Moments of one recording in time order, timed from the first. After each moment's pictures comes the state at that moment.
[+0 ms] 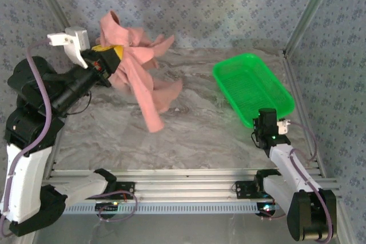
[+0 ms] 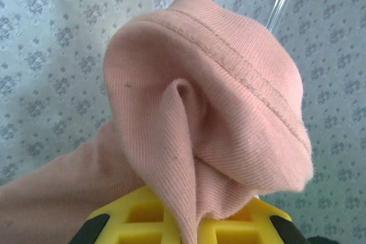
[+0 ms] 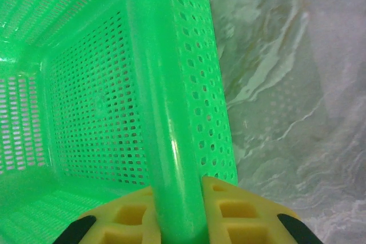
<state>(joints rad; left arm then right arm) -0.56 1.05 1.84 -0.76 0.06 -0.30 0.07 0.88 0.39 -0.31 0.26 1.47</state>
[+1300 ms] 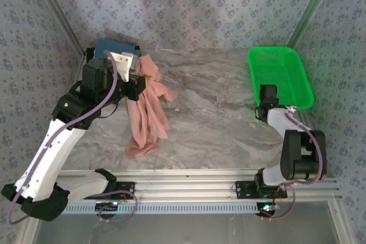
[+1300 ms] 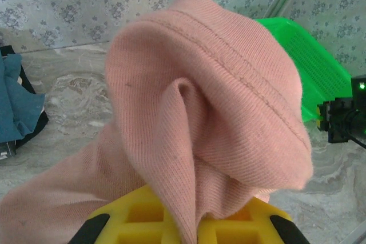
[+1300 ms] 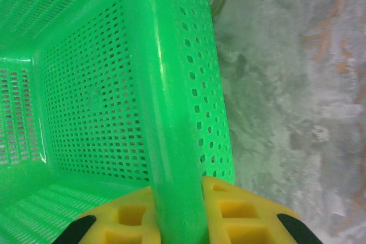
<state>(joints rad) -0.56 1.09 1.50 -0.86 0.07 -0.26 -0.03 1.46 0.77 -0.23 0.44 1.68</state>
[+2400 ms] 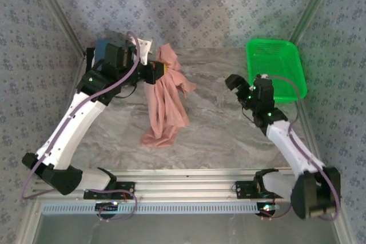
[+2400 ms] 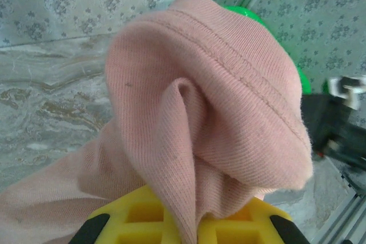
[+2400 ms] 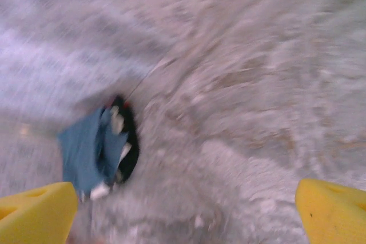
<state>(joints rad) -0.55 1.36 1.65 -0.77 0.22 -0.31 0.25 1.05 0.75 -0.08 -0.16 0.90</state>
